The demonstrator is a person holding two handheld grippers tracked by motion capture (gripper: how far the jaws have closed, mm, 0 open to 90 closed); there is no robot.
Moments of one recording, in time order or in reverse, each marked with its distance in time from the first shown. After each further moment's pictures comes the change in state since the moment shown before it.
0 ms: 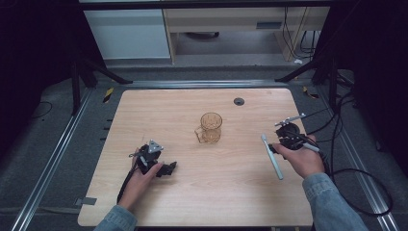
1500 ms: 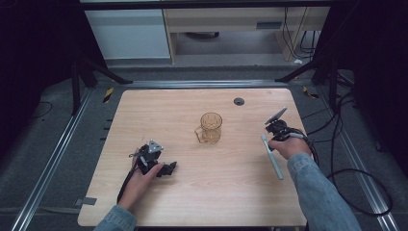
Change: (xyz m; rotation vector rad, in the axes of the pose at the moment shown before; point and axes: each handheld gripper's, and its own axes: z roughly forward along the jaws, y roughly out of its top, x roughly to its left) left arm 0.000 0.000 0.000 0.000 0.002 -0.004; right arm -0.009 0.023 0.061 0.298 -0.003 -0.017
